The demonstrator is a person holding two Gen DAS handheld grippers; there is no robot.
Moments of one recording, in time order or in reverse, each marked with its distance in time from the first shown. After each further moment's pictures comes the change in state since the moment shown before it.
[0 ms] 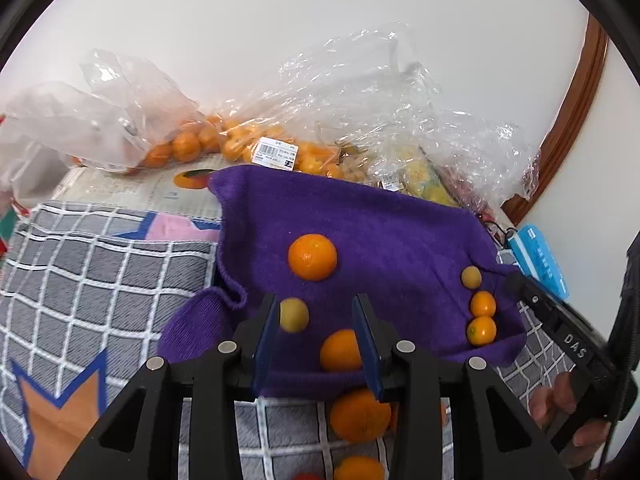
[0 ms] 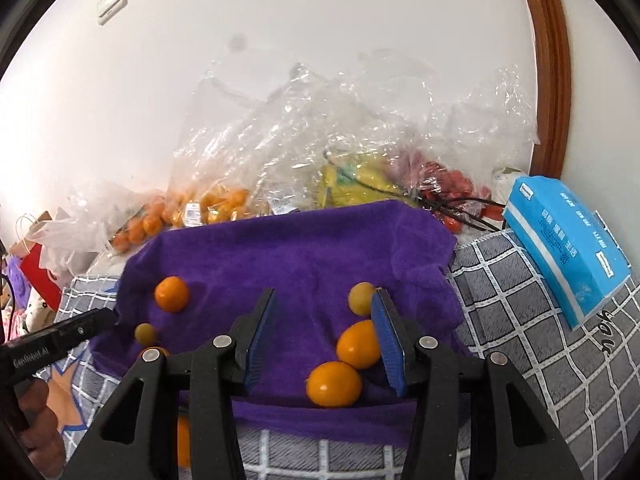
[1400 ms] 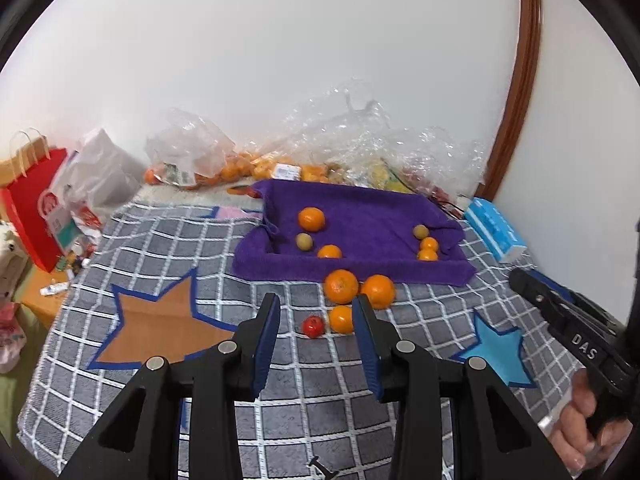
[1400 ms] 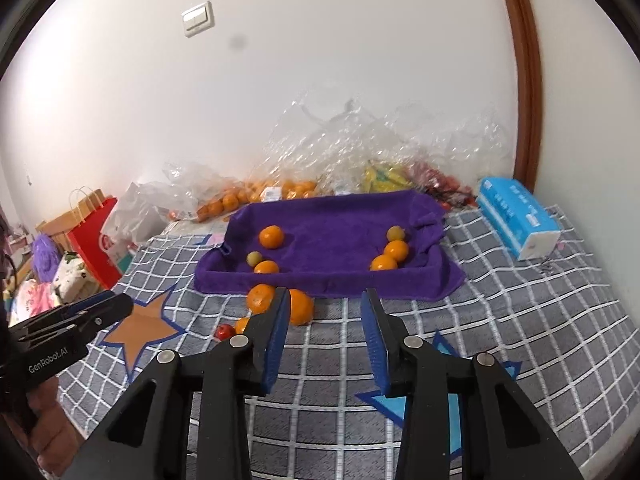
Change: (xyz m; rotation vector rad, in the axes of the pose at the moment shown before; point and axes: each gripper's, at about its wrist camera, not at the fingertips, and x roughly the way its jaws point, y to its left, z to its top) left arm -0.169 -0.018 -0.099 0.087 -0.151 0.071; right arm -0.175 0.052 -0.081 -0.051 -0.076 0.007
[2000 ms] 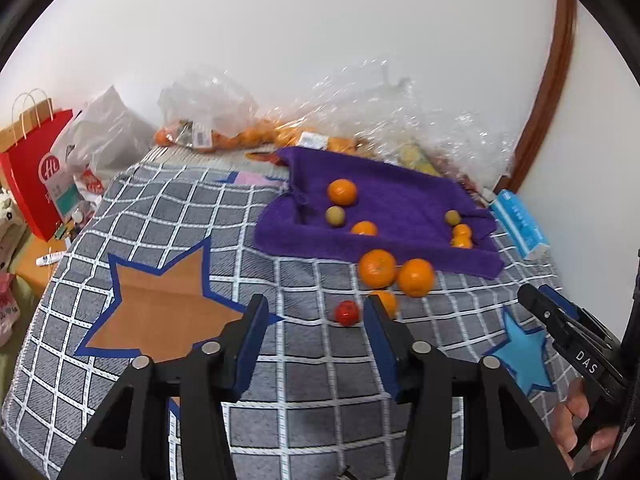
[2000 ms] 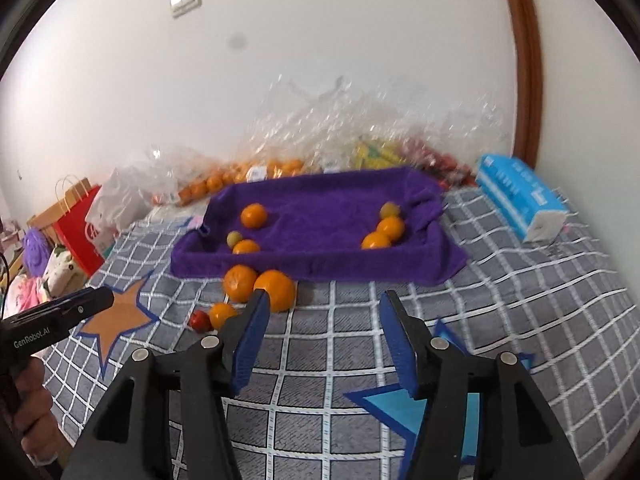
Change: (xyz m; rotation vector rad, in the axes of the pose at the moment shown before) left arm 0.046 0.037 -0.012 -0.080 0.095 0.015; right arm 0.056 -0.007 -0.020 -0.001 0.089 0.017
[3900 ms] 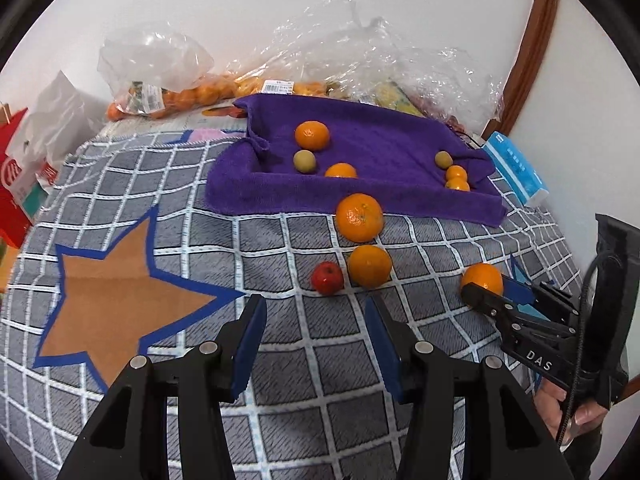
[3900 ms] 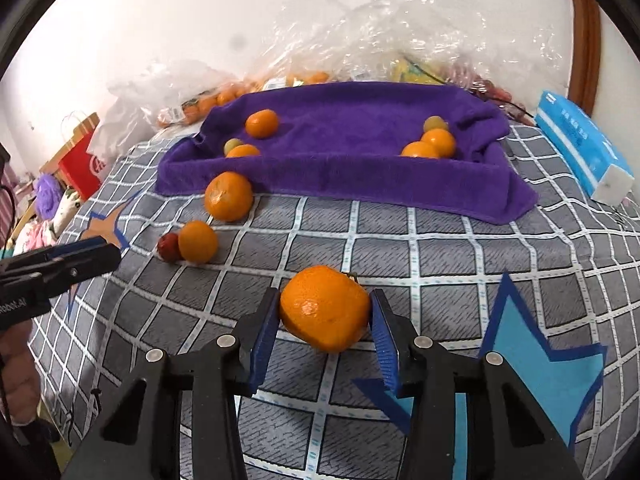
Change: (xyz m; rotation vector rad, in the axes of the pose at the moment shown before) left arm 0.042 -0.019 -0.012 0.113 0.138 -0.056; right arm 0.068 -0.007 -0.033 -0.092 0.205 0.086
